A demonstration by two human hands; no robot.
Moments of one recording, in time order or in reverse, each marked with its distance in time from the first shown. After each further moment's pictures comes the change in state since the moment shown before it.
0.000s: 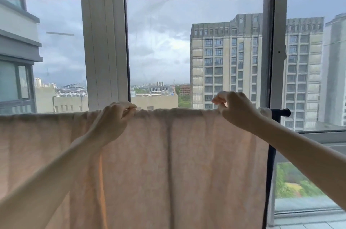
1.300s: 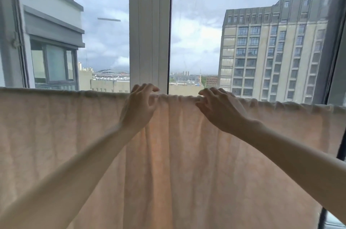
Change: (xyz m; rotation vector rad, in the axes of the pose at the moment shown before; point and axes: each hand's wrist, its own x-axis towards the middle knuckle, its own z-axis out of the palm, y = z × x) left_hand -0.031 -0.044 -0.027 0.082 0.269 0.000; right_hand 0.012 -0.124 0.094 -0.144 0.001 -0.295
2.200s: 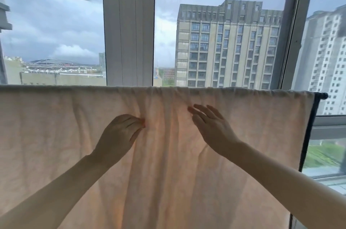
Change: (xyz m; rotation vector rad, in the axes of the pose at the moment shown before) left_hand -0.069 -0.130 0.009 -0.025 -0.134 0.447; right_hand -0.045 -0.054 0.071 -0.307 0.099 -0.199
